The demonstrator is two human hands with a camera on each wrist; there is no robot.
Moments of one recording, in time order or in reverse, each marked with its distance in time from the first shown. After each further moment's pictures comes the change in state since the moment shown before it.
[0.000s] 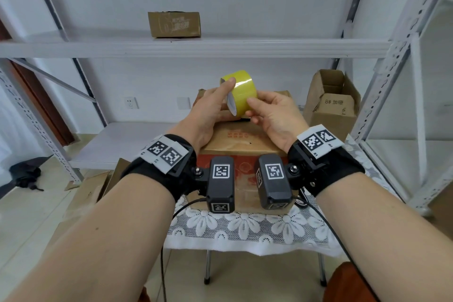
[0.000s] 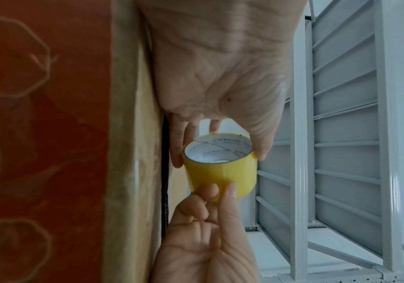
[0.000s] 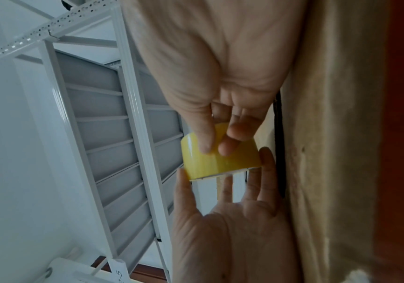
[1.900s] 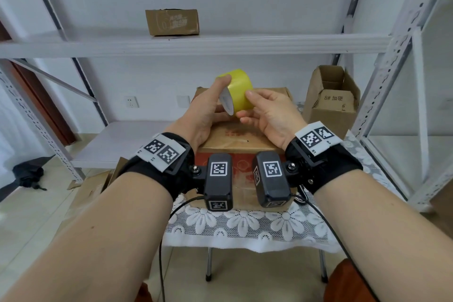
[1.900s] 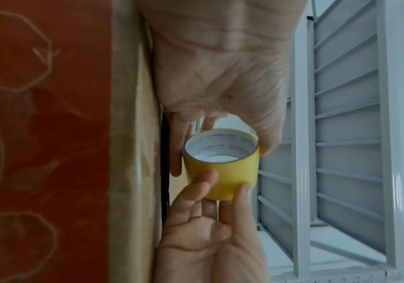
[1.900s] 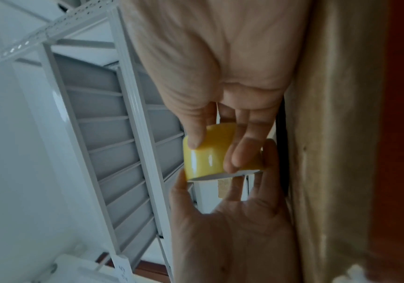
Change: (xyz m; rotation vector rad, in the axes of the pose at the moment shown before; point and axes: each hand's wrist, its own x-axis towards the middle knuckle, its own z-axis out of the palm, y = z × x) left_hand -0.009 0.005 0.004 0.030 0.059 -0.043; right_hand -0.007 -0.005 0.002 0.064 -0.046 0.074
